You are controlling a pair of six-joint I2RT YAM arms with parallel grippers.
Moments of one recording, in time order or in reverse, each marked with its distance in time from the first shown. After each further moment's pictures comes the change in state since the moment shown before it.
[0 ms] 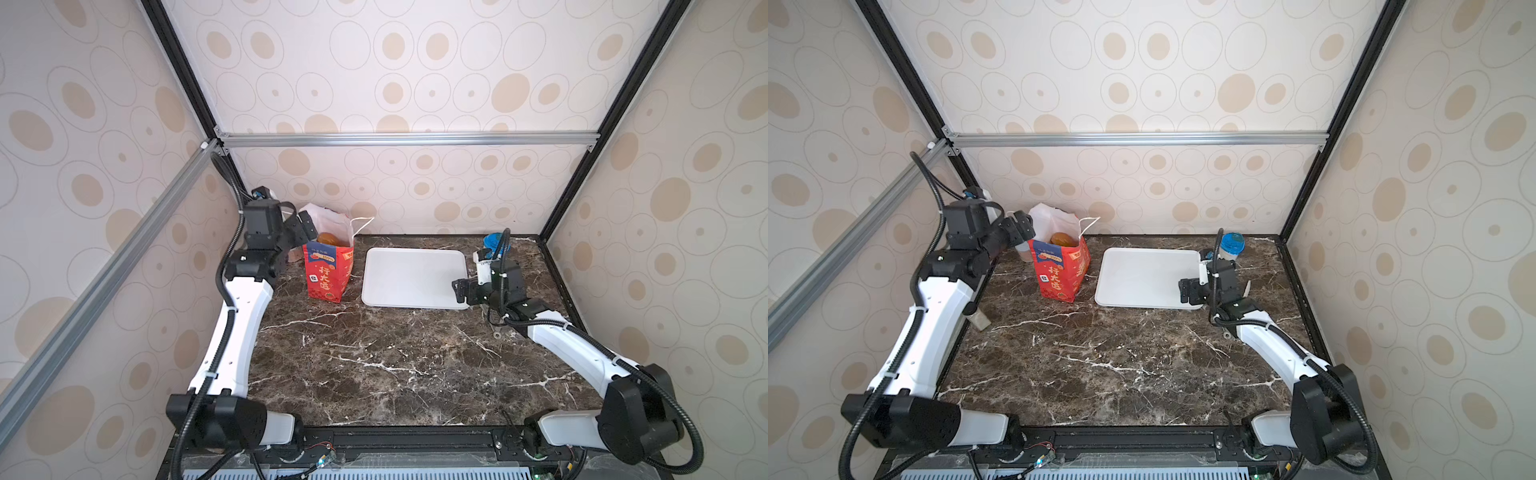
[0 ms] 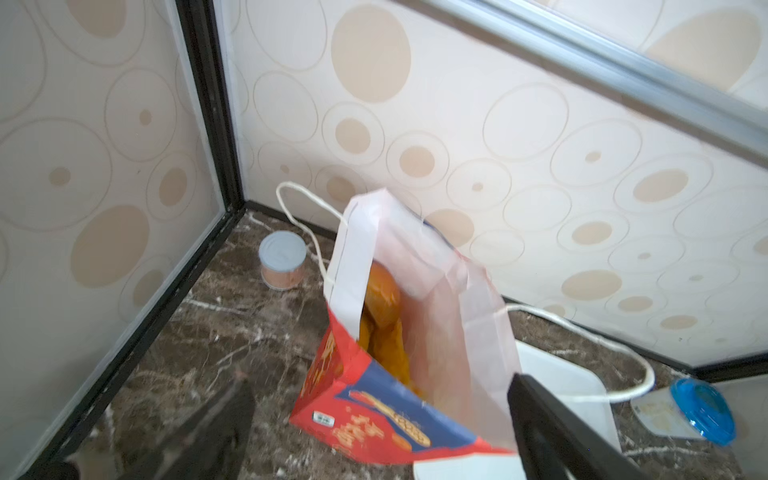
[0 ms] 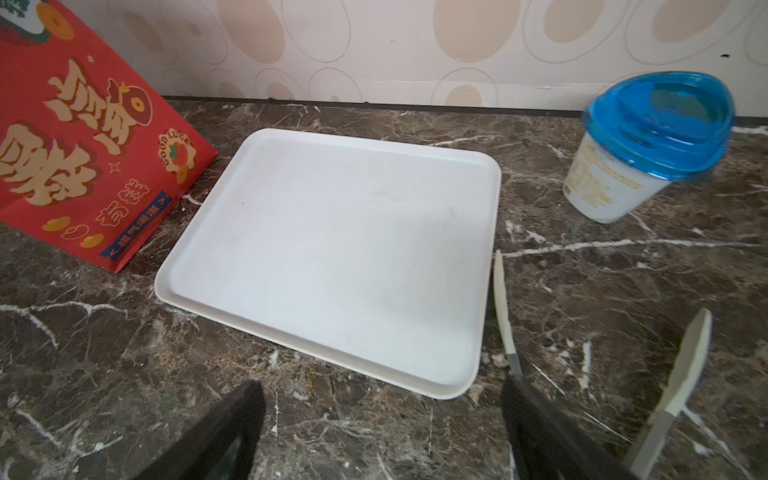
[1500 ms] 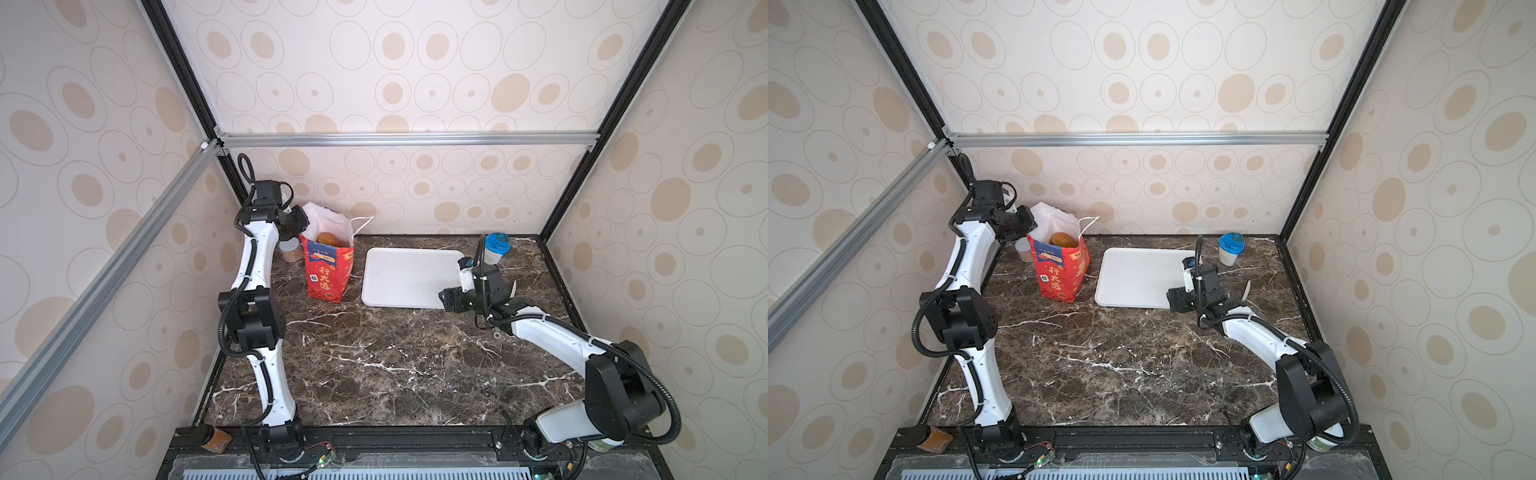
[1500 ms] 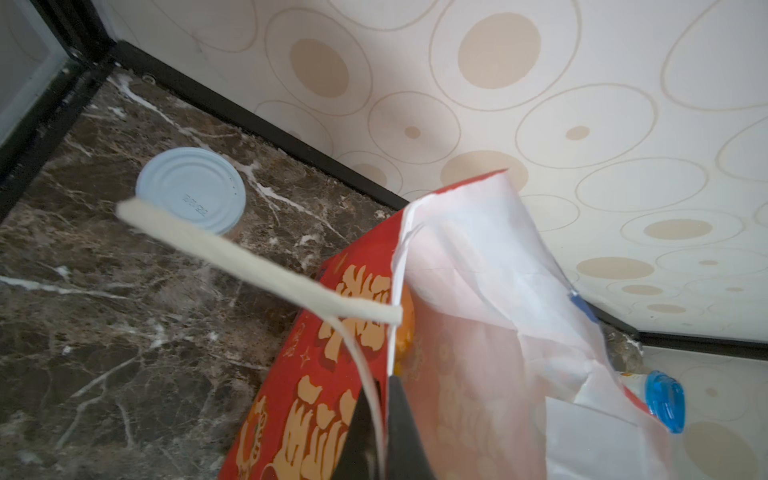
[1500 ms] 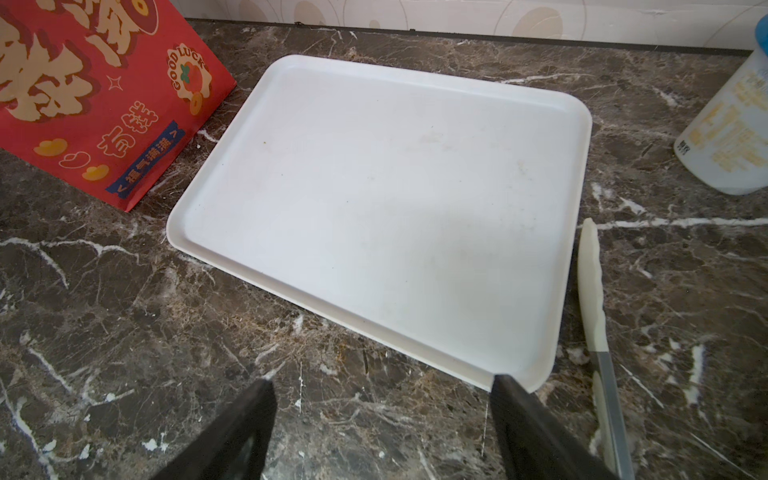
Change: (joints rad) left arm 0.100 0.671 0.587 -0.259 0.319 -0.053; right arm 0.052 0.105 -0.020 0.029 -0.043 0.001
